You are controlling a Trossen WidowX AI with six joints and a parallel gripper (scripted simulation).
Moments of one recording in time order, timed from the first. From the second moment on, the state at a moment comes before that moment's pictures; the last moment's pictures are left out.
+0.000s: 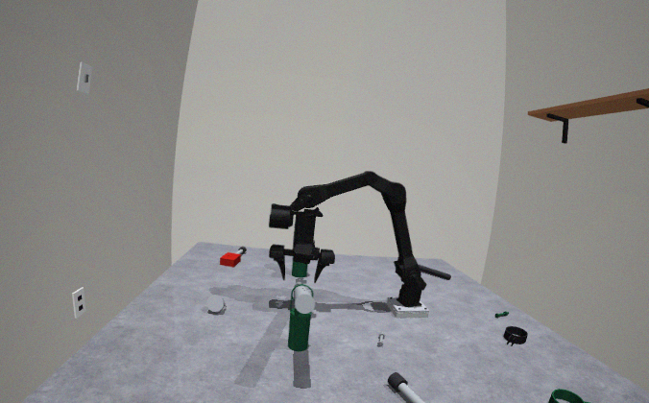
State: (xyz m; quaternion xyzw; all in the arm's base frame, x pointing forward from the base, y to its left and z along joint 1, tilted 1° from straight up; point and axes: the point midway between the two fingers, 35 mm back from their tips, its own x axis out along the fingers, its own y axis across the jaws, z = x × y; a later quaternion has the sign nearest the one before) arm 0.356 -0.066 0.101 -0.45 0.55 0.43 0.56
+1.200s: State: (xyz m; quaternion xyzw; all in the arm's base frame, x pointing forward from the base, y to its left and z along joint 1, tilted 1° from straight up) arm 0.356 -0.066 0.050 -0.45 0.56 0.43 0.56
